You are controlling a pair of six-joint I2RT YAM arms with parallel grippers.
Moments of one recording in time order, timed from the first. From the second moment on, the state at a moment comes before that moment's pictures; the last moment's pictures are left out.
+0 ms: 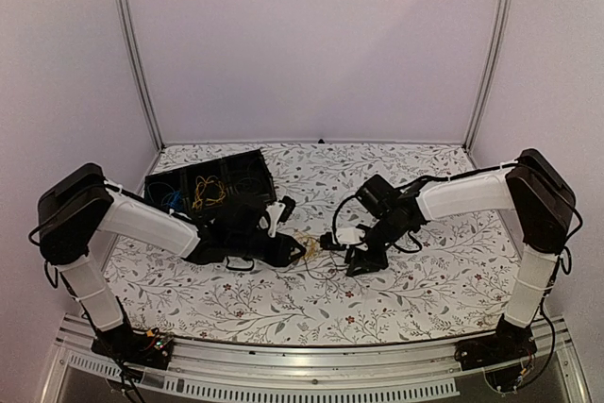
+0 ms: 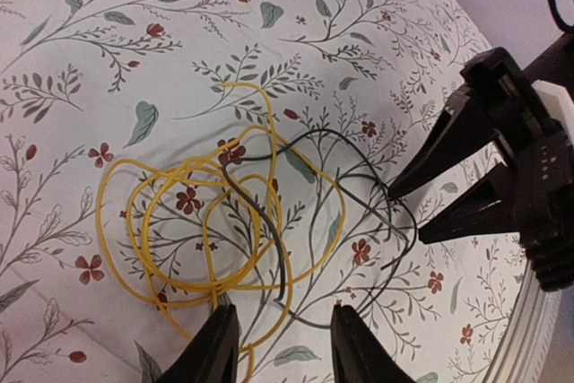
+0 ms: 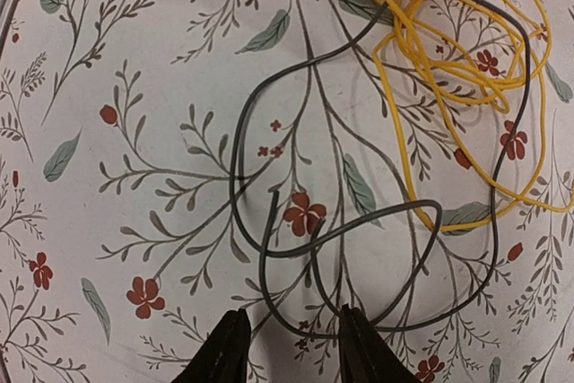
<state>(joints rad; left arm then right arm) -0.89 1.73 0.77 0.31 0.15 -0.45 0.78 1.86 1.10 -0.46 -0.39 -0.76</state>
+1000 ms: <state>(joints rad) -0.88 1.90 0.83 0.36 0.12 -0.47 0.79 1.56 1.48 -0.87 -0.55 -0.78</state>
